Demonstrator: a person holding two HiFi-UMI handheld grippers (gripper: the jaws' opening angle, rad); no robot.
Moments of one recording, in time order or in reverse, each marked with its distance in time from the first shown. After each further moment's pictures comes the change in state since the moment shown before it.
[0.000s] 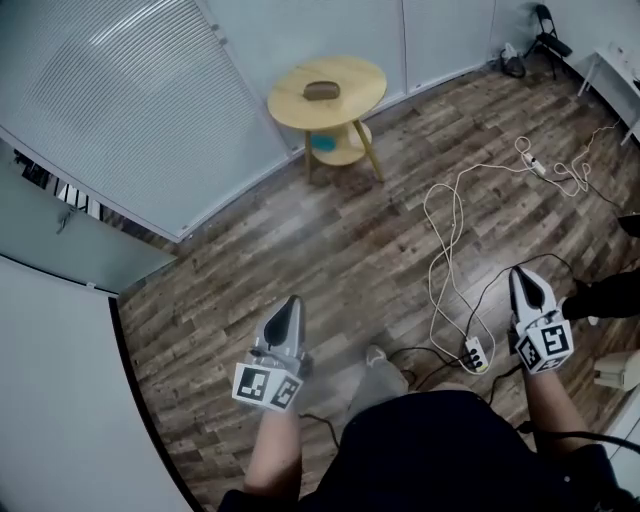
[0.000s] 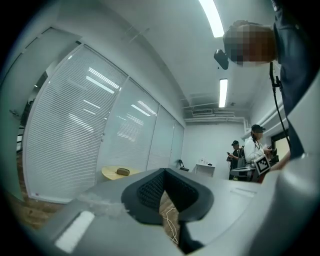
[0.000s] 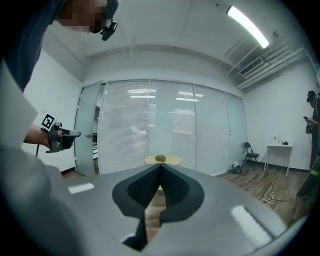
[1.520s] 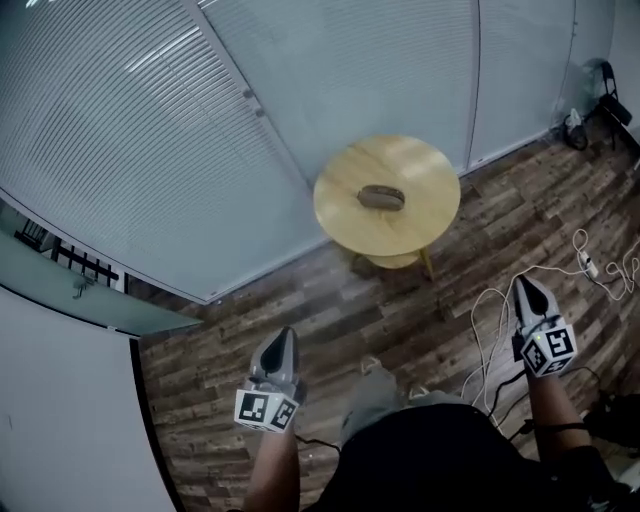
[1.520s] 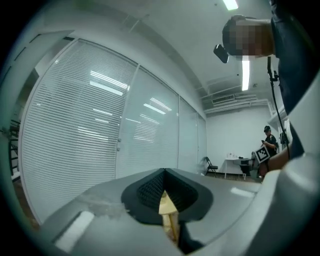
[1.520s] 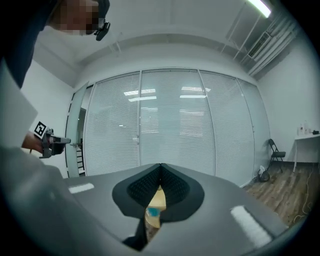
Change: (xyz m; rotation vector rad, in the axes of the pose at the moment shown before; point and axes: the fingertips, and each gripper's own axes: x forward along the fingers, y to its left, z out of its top) left arm 0.318 0.304 0.081 0.113 0.000 0.212; right arm 0.512 -0.114 0.096 0.053 -0.072 0.121
